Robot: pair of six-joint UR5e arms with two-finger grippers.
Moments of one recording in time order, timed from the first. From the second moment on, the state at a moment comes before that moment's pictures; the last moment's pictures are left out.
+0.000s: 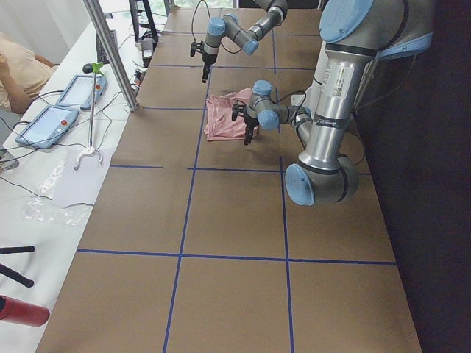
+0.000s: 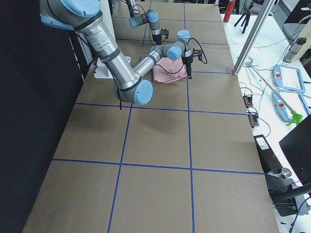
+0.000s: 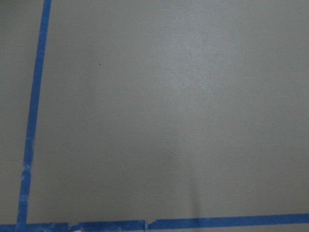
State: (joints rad) left arm -0.40 -1.89 -1.83 -1.84 -1.65 -1.24; right arm 0.69 -0.83 1.47 -1.49 1.74 1.09
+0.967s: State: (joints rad) left arm -0.83 -1.79 -1.92 -1.81 -1.85 -0.65; right arm 0.87 -1.03 1.65 -1.50 1.93 0.81
